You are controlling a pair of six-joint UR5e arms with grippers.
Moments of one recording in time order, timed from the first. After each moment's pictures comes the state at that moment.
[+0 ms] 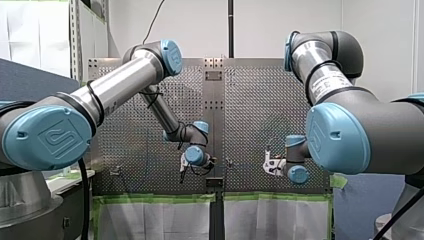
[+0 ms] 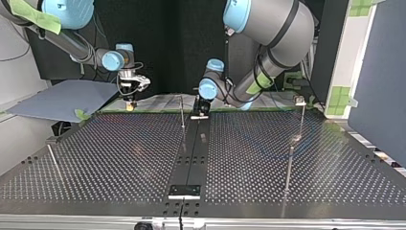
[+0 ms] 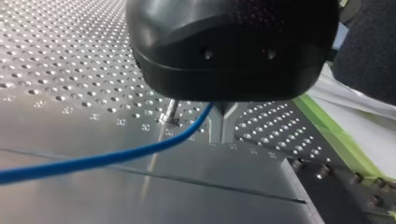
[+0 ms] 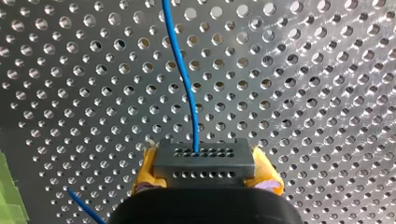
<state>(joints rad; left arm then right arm) -0.47 -2.55 -1.36 -2.69 -1.74 -1.60 1.80 -0.61 1.67 -1.03 1.45 1.63</state>
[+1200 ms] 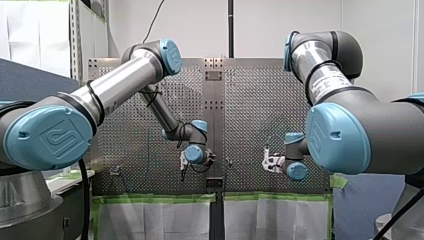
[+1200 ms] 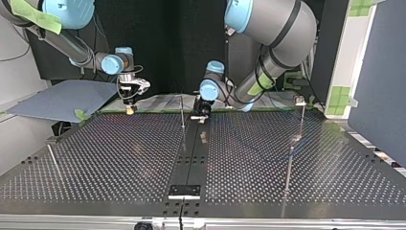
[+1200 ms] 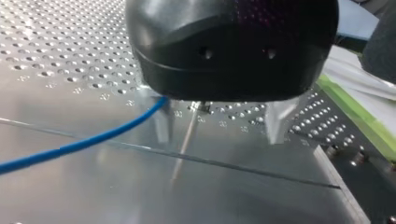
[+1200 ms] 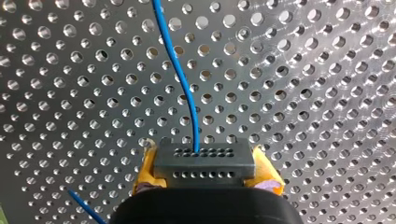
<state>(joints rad) -0.47 -2.54 -1.36 -2.66 -1.76 -1.63 1.81 -0.61 1.63 -1.00 1.43 1.63</state>
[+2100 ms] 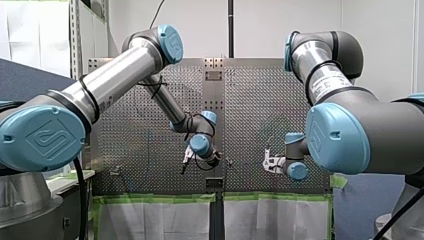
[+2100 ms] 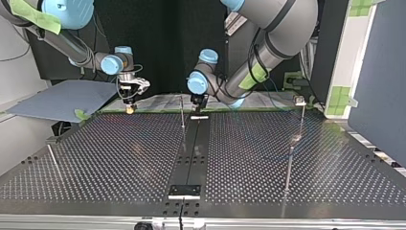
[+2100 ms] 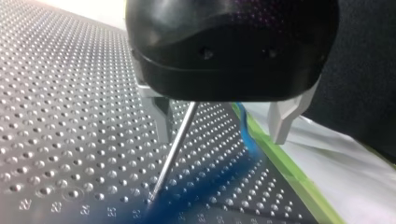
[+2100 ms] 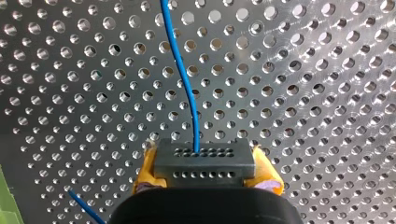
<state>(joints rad) -0.55 -2.46 -1.39 -2.86 -1.78 -1.52 1.80 -0.61 1.63 -0.97 1.43 1.62</state>
